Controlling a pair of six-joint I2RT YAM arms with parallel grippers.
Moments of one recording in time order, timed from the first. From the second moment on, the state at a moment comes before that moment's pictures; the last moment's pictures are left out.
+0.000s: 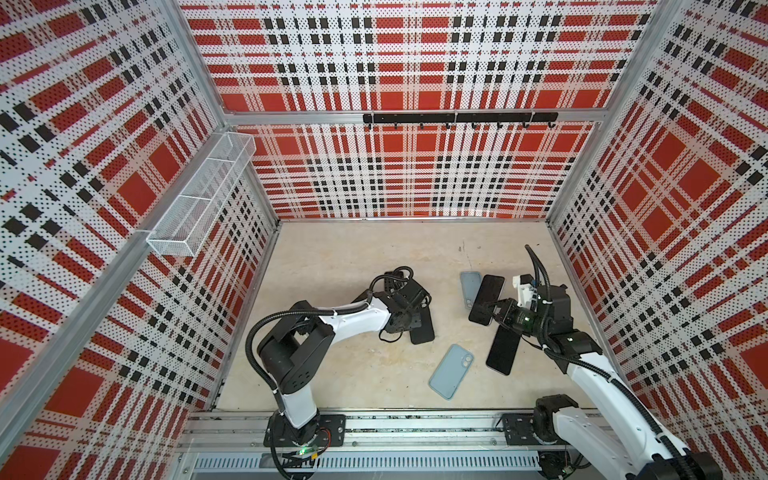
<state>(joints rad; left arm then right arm) -0.81 1.77 1.07 -0.45 -0.13 -0.91 0.16 0.87 0.54 -0.26 -0.51 0.73</state>
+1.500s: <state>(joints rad) -0.63 1.49 0.92 -0.30 0.04 -0.75 0.34 1.22 0.68 -0.22 -0.56 0.70</state>
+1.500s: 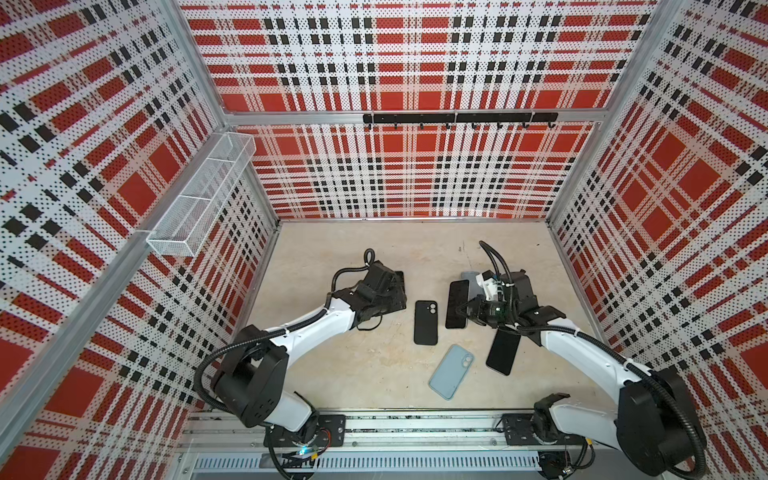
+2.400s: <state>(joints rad) -0.83 1.46 0.85 -0.18 0.16 -1.12 0.34 1.06 0.66 -0.05 -0.48 0.78</state>
